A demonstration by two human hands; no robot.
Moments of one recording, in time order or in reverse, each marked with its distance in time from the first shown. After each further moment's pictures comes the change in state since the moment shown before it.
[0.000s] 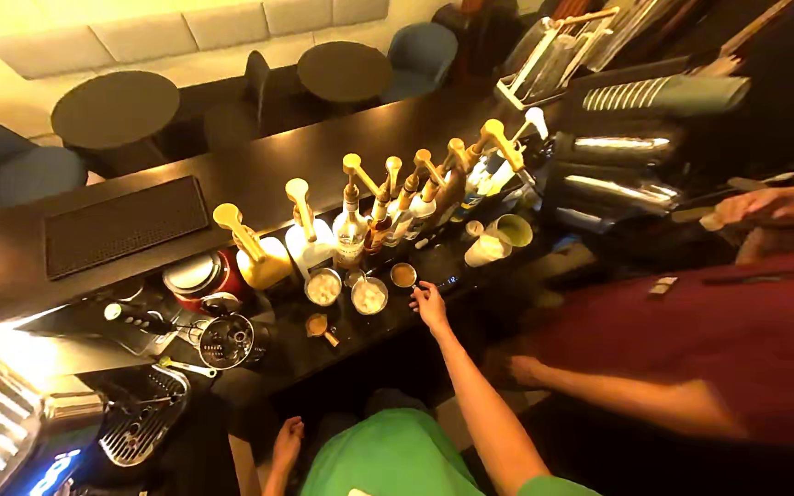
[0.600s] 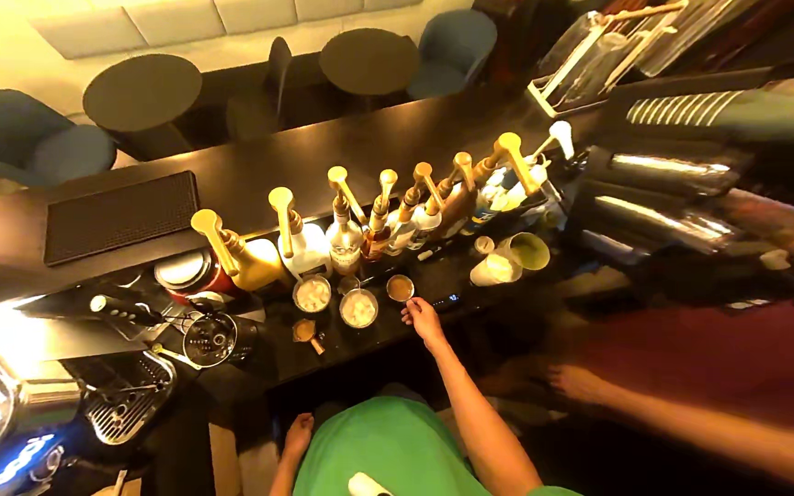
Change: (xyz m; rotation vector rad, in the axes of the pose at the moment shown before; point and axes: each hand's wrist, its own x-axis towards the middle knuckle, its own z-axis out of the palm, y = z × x) left_hand 0.000 0.038 0.079 0.051 -0.034 -0.131; right_hand 0.027 0.000 -0.013 -0.010 -0.238 0.018
